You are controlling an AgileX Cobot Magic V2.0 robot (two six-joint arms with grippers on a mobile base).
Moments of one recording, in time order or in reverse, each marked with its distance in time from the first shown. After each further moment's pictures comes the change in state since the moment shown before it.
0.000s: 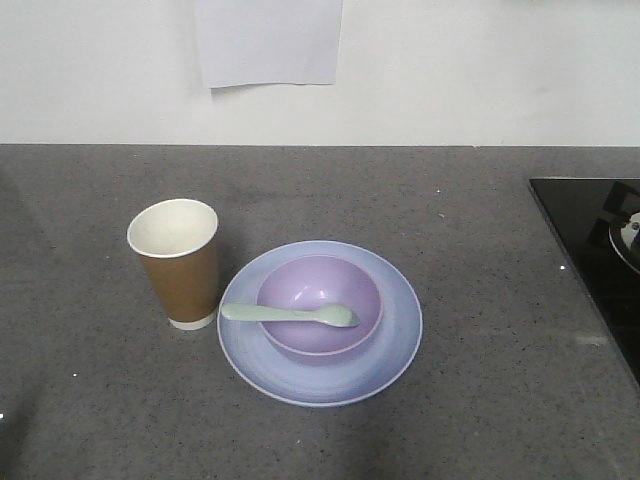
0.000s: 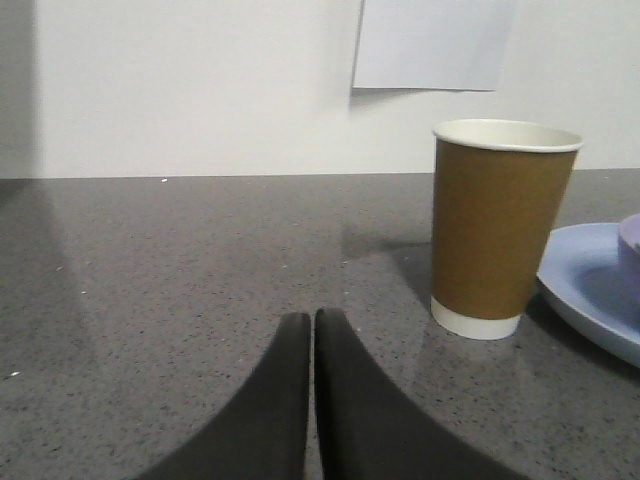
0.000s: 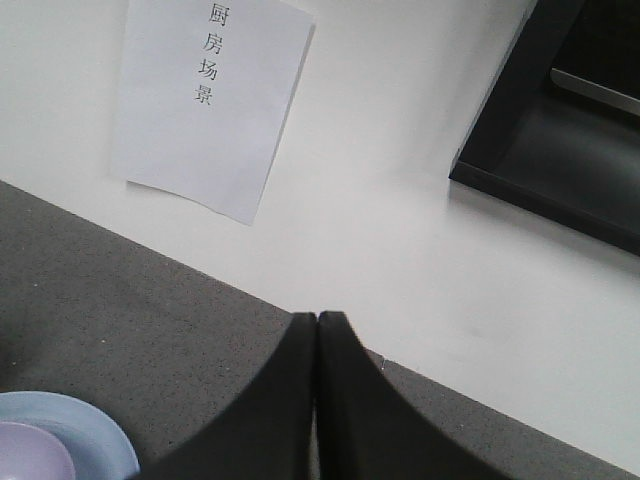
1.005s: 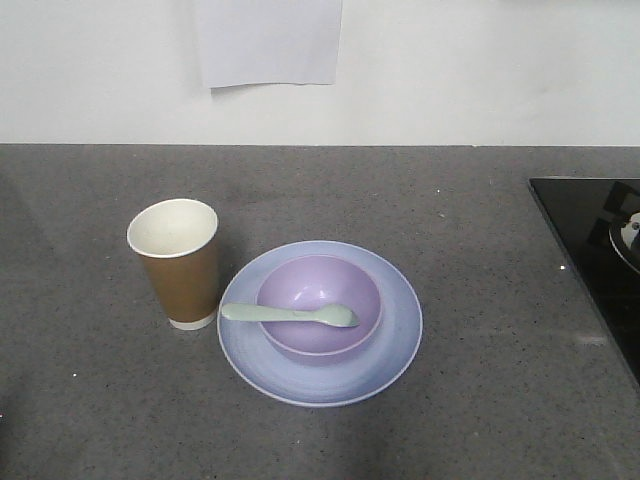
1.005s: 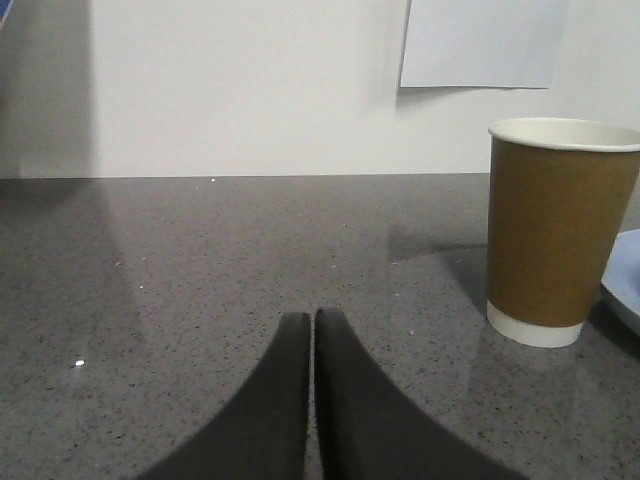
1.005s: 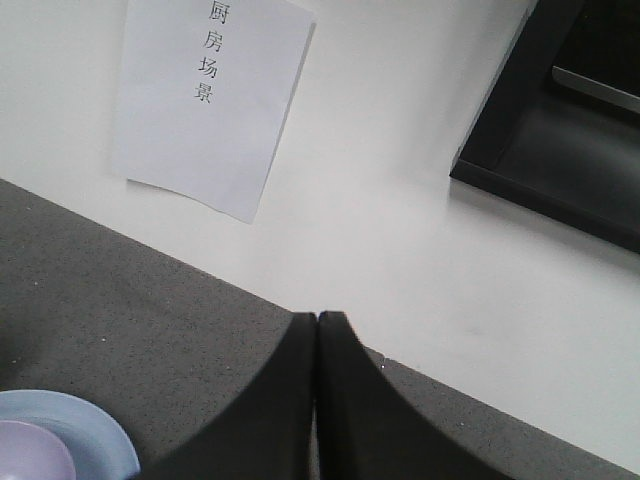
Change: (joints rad) left arm 0.091 0.000 0.000 0.006 0.000 0.012; right arm 0.000 0.000 0.000 0.000 0.002 0.000
